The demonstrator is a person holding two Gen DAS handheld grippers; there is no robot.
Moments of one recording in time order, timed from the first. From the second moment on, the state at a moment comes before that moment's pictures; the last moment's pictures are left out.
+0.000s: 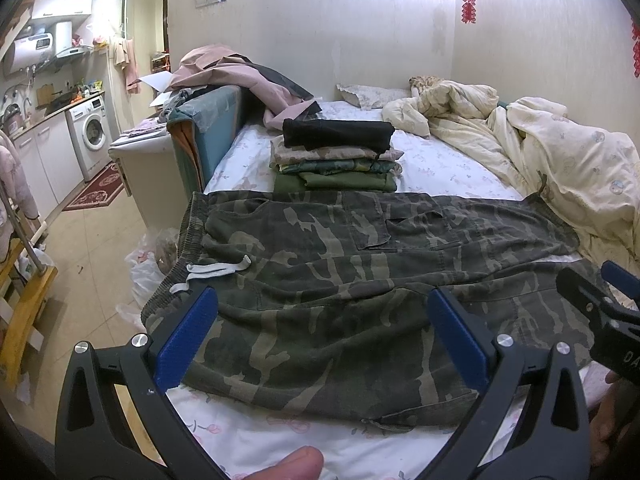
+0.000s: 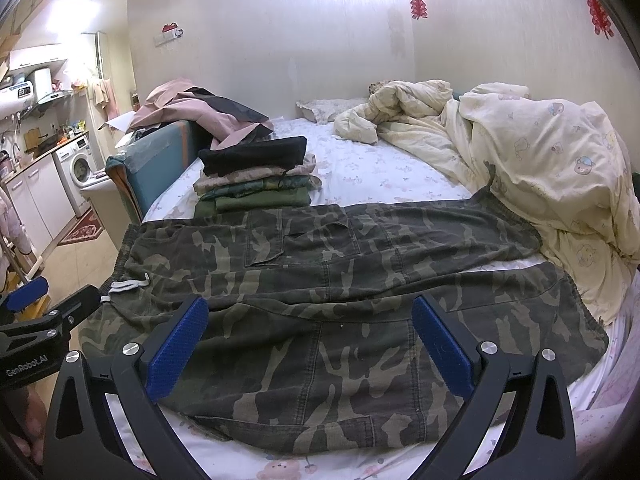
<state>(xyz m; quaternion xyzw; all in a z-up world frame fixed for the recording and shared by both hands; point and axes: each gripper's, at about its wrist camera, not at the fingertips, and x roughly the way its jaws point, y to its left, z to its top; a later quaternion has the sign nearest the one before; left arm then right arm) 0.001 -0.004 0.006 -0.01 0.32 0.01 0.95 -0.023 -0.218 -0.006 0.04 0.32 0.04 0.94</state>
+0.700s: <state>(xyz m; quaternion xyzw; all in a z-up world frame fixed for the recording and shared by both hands) 0.051 0.185 -0.108 -0.23 0.50 0.26 0.79 -0.011 -0.310 -0.031 0.13 0.40 -0.07 0.90</state>
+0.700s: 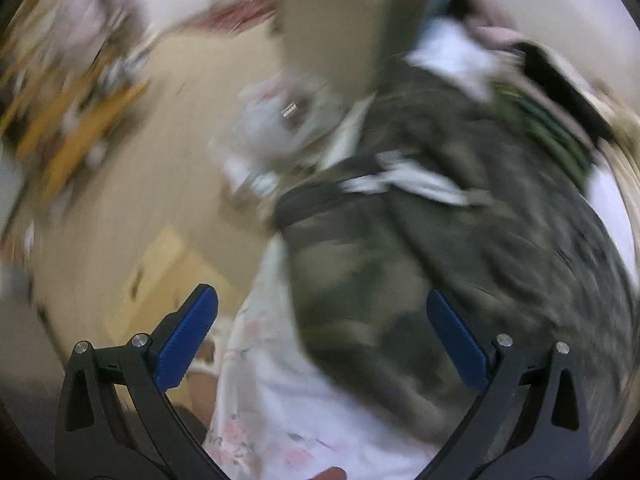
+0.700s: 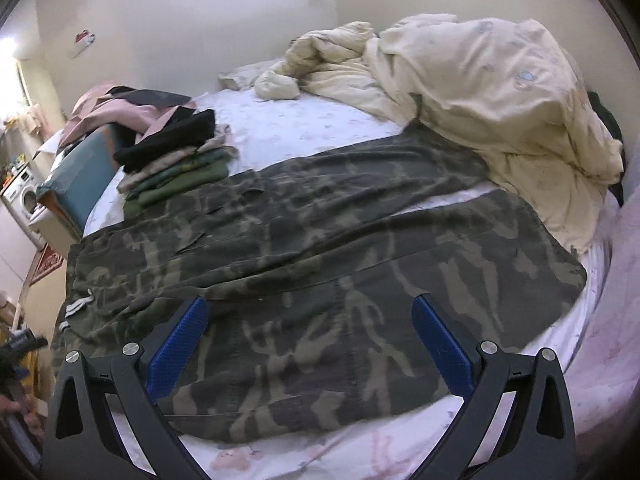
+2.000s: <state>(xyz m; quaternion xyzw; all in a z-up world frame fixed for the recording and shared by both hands) 0.077 0.174 -0.090 -0.20 0.47 0.20 0.84 -0.004 -0.518 -0.176 0.23 0.57 -0.40 0.68</state>
